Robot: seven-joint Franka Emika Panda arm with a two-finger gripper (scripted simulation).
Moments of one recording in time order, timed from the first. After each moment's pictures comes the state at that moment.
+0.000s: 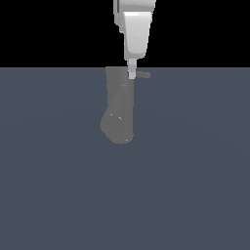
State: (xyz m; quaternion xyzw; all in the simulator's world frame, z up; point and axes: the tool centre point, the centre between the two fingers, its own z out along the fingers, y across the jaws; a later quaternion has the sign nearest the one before) arm -0.034 -0.018 0.269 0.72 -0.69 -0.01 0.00
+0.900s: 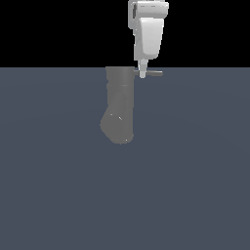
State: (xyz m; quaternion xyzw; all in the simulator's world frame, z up) arm 0.002 -0.051 0.269 0.72 -0.70 -0.01 0.00
